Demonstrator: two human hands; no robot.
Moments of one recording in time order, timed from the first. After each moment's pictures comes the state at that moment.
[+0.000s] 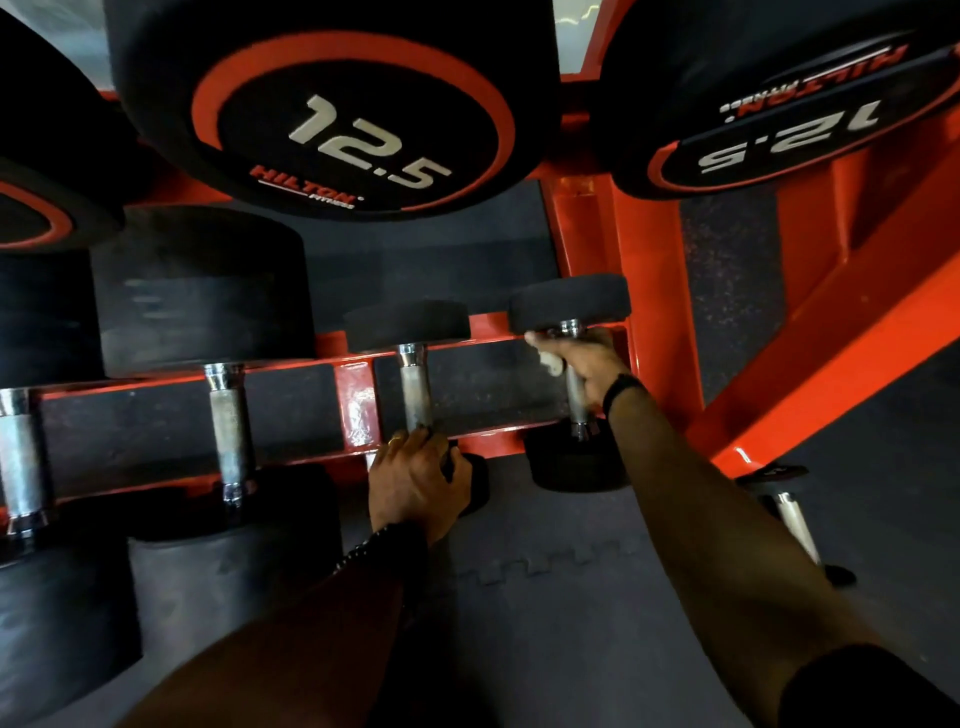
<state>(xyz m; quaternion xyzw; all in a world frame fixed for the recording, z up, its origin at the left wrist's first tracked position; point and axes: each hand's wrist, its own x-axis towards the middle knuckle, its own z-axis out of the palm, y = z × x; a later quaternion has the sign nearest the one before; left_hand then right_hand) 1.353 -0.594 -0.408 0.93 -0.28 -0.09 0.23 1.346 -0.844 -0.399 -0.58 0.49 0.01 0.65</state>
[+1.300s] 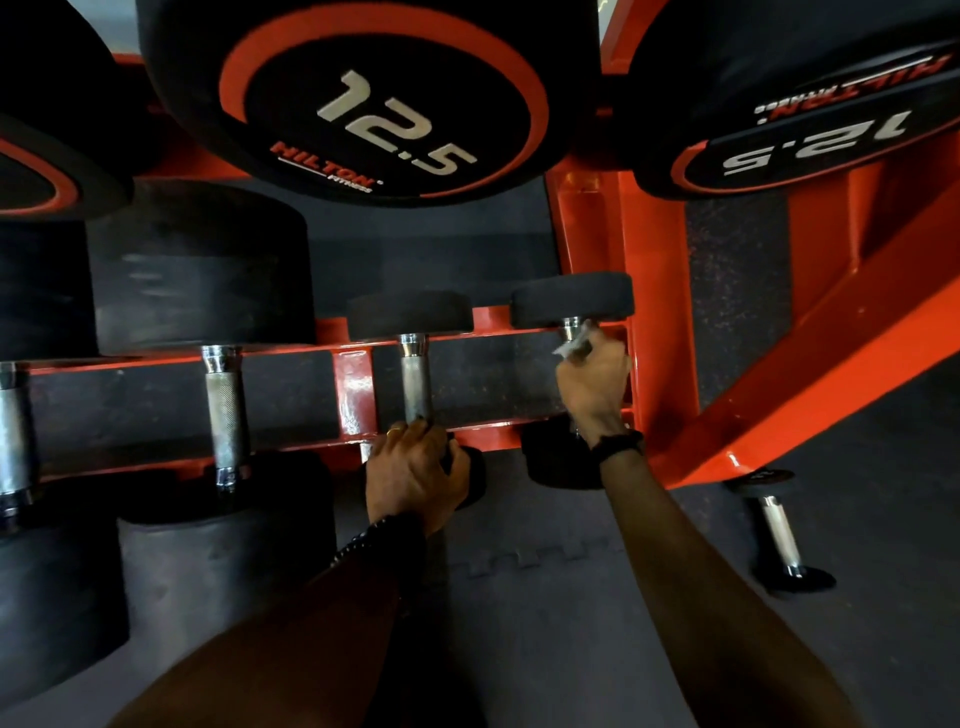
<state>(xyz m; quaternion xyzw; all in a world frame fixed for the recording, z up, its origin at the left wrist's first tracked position) 1.353 -0.592 -0.408 0.92 -0.28 -0.09 0.25 1.328 -0.808 -0.384 -0.80 0.49 -0.13 0.33</state>
